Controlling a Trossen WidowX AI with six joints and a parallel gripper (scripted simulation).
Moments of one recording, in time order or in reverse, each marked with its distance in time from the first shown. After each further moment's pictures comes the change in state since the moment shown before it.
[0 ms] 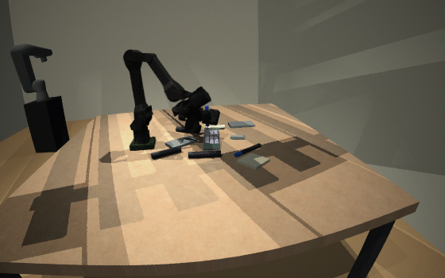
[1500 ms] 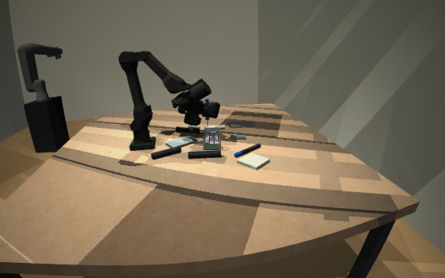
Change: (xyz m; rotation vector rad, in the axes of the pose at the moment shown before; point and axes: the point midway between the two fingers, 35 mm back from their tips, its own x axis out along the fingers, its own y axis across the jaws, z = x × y) arm -0.016 0.002 -0.027 0.013 -0.007 0.002
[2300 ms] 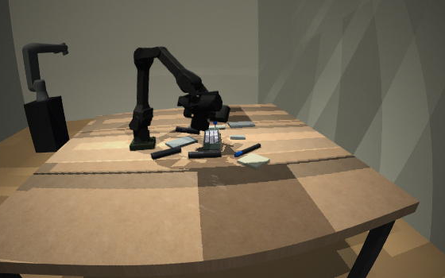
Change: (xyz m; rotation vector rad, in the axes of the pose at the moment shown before) arm -0.051 0.071 0.024 -0.015 -0.018 0.004
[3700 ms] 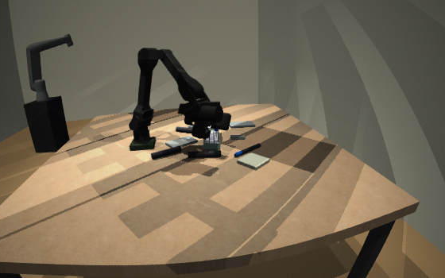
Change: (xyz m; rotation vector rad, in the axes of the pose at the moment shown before) arm 0.005 0.009 0.027 -0.002 0.009 0.001
